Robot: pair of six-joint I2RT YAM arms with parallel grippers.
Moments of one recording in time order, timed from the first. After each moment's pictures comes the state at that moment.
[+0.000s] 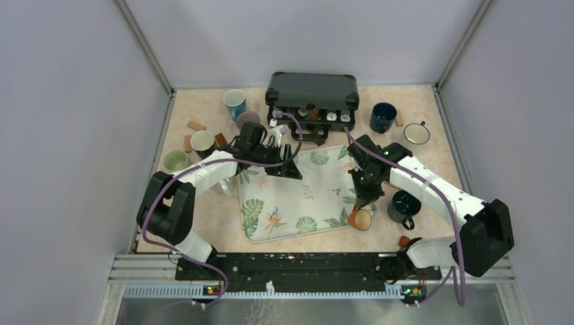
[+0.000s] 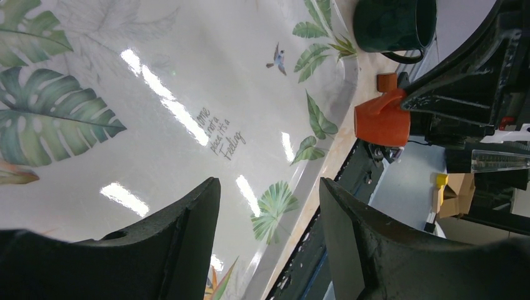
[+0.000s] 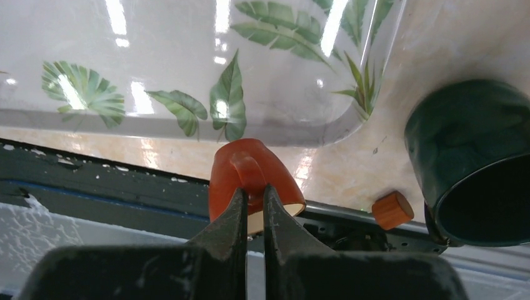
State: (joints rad) left arm -0.46 1.59 0.98 -0.20 0.77 -0.37; right arm 0.59 1.32 1.07 -1.11 -0.02 0.41
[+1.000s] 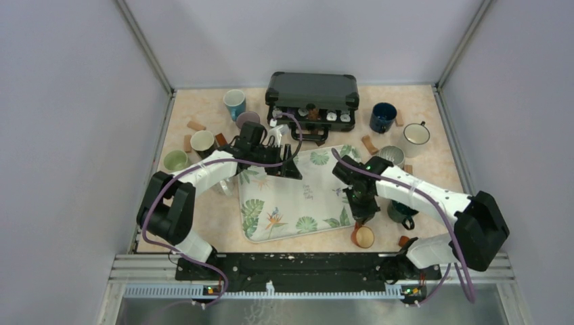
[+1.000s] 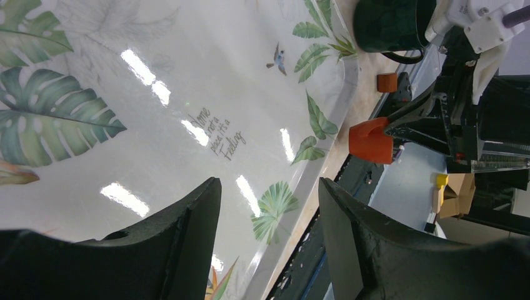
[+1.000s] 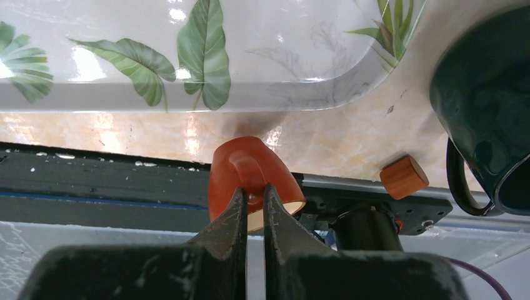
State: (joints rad) left arm -0.46 1.59 0.98 -0.20 0.77 -0.37; right arm 0.78 1.34 0.96 -1.16 0.06 0.57
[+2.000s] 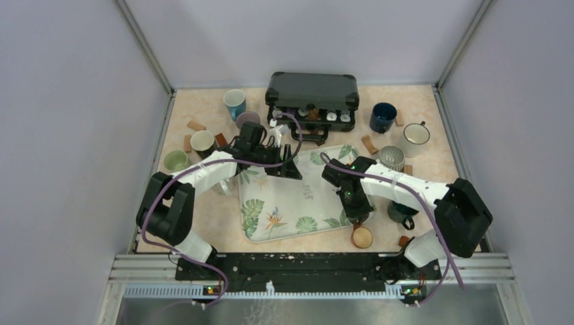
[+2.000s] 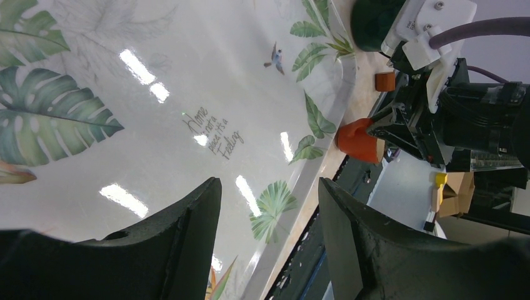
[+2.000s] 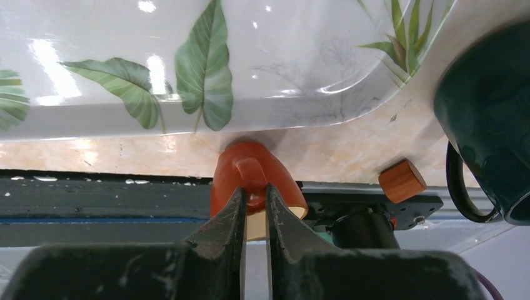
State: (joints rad) left arm -0.46 1.58 0.98 -0.19 0.77 -0.37; right arm 0.84 1.47 0.98 -1.15 0.11 0.60
